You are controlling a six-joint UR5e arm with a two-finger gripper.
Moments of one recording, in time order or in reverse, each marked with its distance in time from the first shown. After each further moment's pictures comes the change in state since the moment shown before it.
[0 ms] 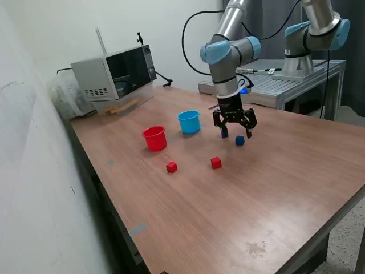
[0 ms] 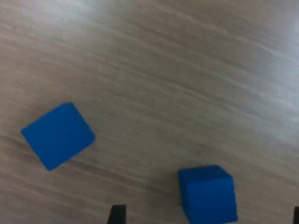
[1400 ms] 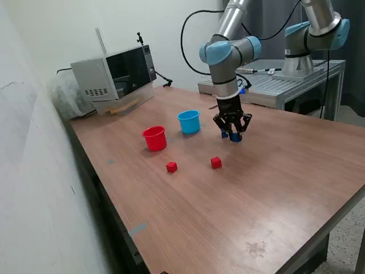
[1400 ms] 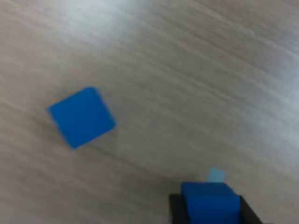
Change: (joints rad) arm 0.009 0.002 -0.028 0.026 -0.050 -0.079
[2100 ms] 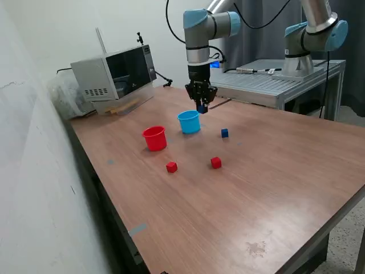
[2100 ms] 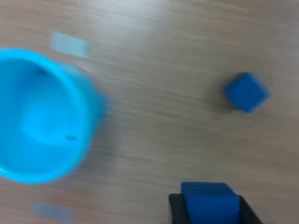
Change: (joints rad) arm -0.152 -0.148 -0.012 0.014 -0.090 0.112
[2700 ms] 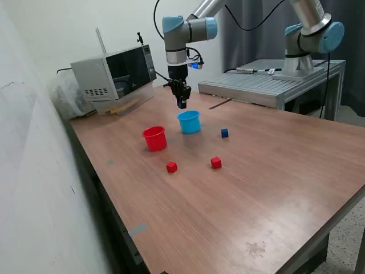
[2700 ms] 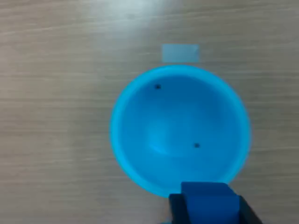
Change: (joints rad) arm -0.157 0.035 -0.046 0.000 -0.025 0.072
